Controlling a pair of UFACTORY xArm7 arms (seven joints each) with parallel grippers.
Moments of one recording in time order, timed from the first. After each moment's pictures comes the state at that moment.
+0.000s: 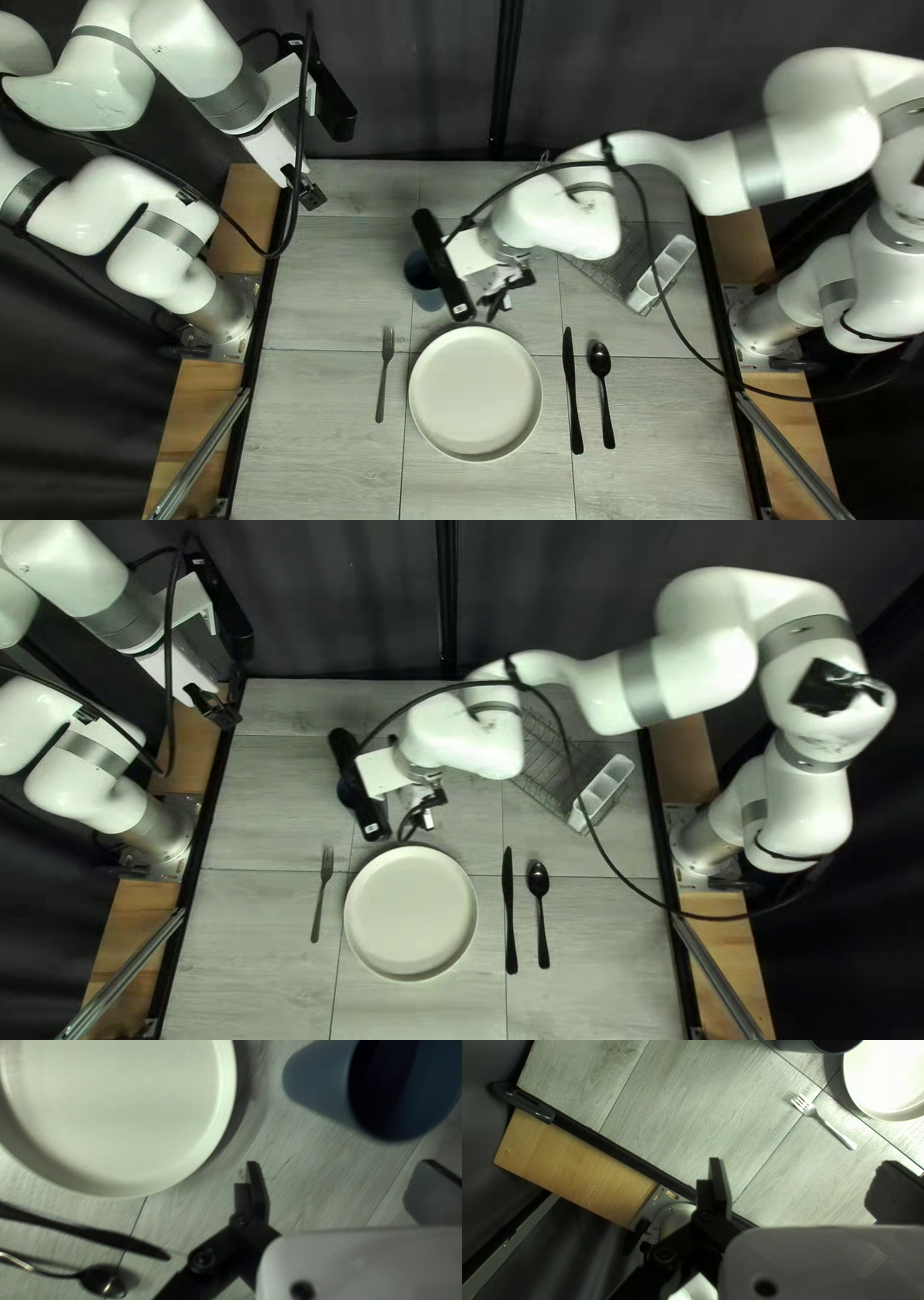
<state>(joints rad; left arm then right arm) -0.32 -0.99 0.37 0.80 0.37 1.58 -0.66 -0.13 0.32 0.12 1.30 -0.14 0.73 -0.43</state>
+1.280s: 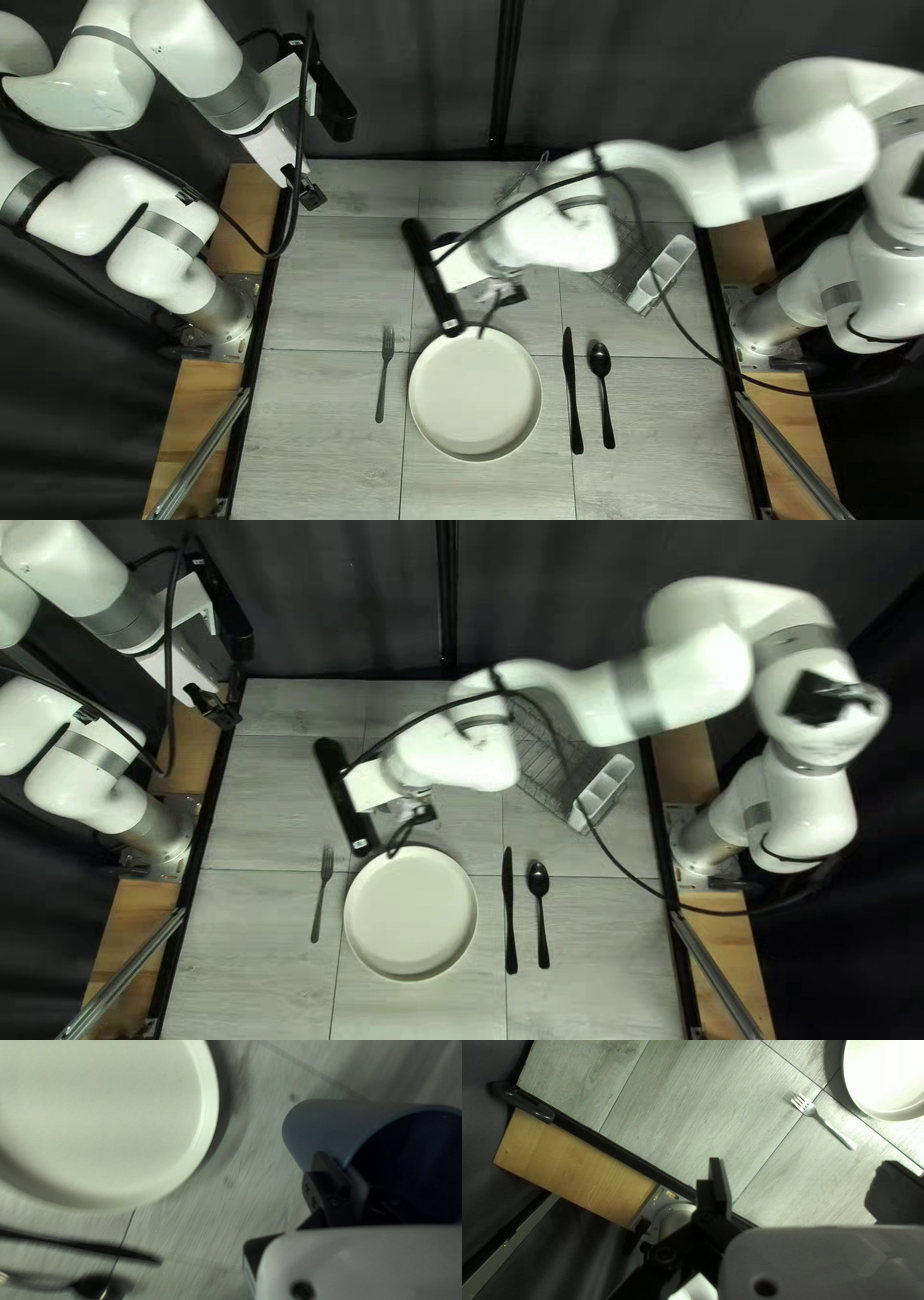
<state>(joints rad) -0.32 -0.99 0.37 0.80 0.37 1.58 -0.66 -0.03 0.07 0.08 1.11 -0.27 0.83 -0.16</state>
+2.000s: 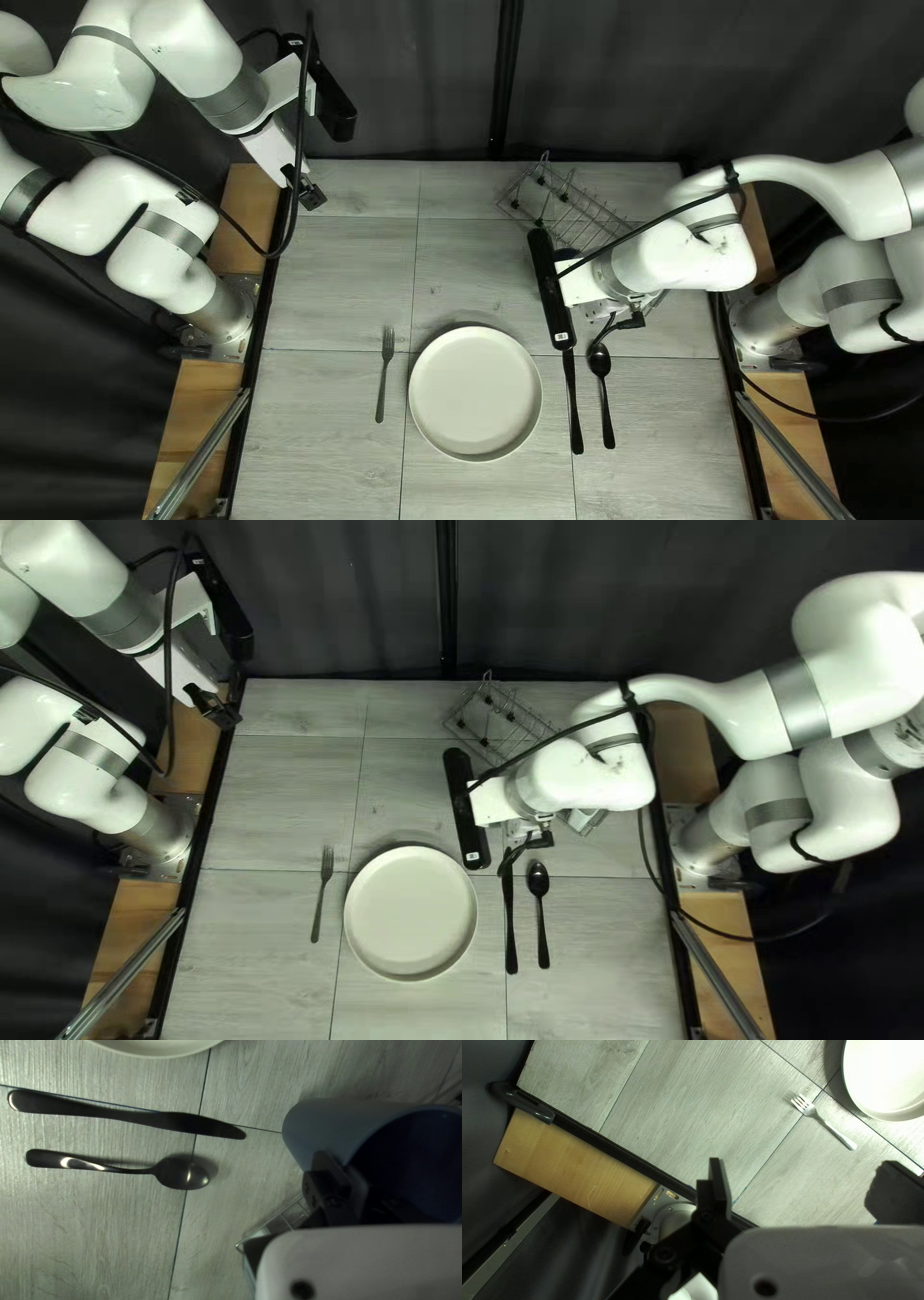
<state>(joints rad) -0.32 -0.99 0.37 0.80 0.37 1.58 -0.66 0.00 -0.25 0.10 0.66 -0.22 0.78 0.02</state>
